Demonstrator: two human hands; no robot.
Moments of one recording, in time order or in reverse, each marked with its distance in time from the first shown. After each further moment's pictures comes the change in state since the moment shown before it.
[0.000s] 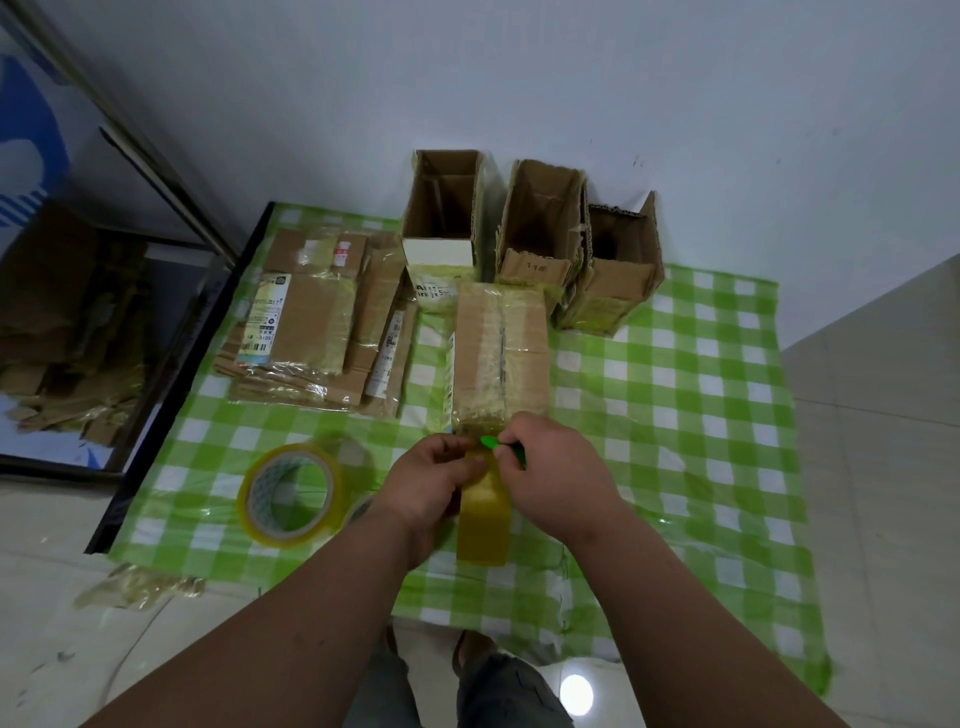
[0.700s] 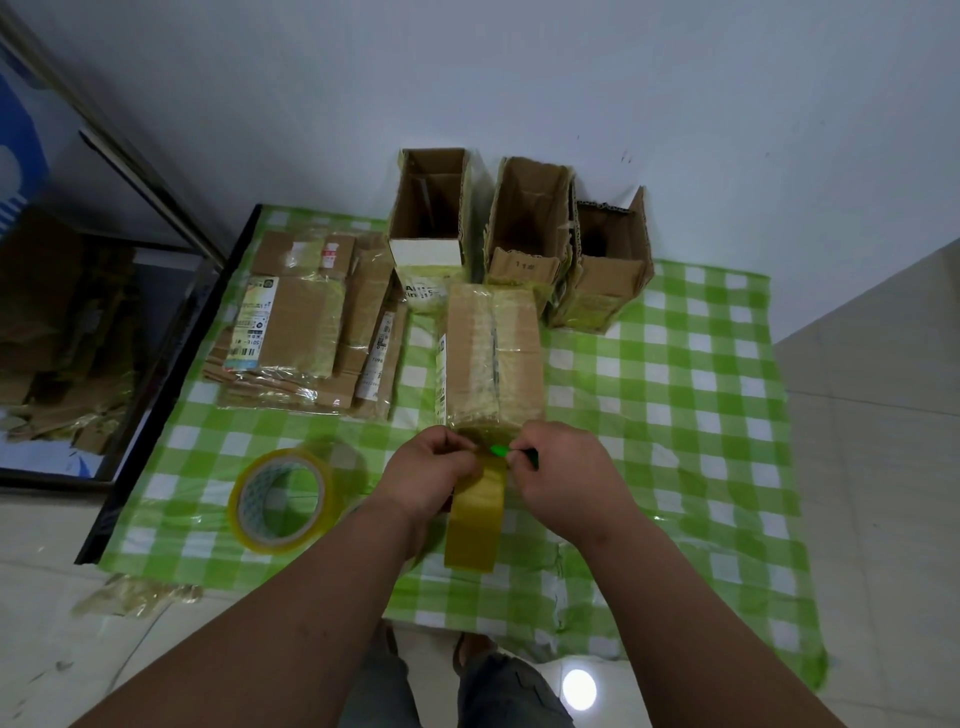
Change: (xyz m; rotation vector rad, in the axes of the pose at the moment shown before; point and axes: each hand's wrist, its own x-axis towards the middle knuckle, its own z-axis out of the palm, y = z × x) left_hand 0.000 0.013 0.007 0.246 0.042 0.015; right_hand -0.005 0.014 -0.007 0.004 0.018 0.046
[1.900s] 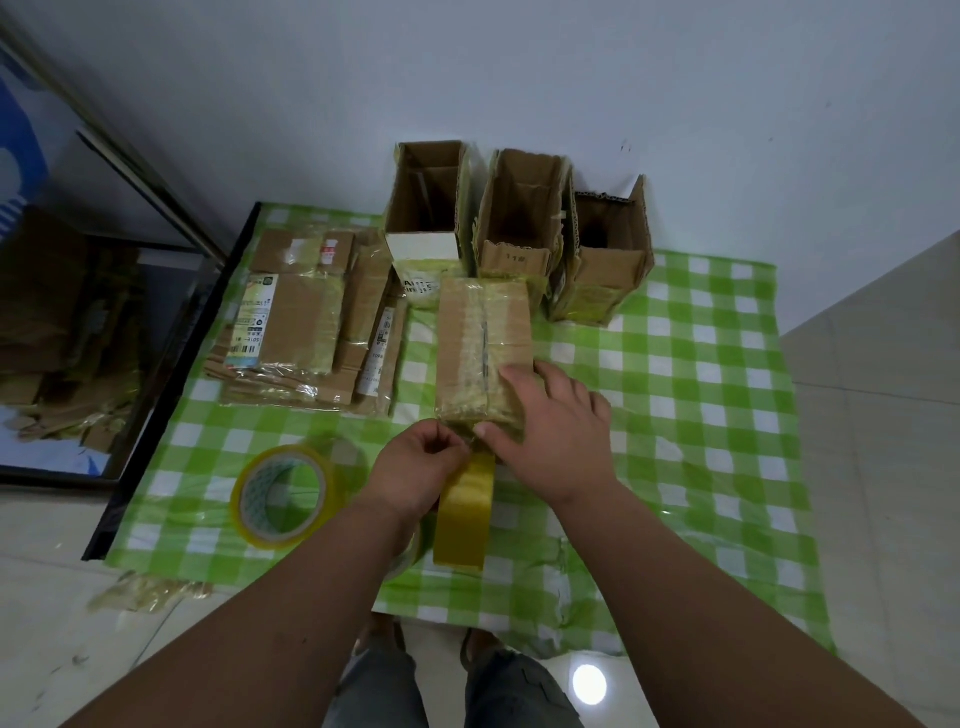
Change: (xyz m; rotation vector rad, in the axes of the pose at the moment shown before) left_hand -0.005 -0.001 -0.006 0.136 0.047 0.130; right_hand 0.027 0.008 0.012 -0.258 0.044 0.085
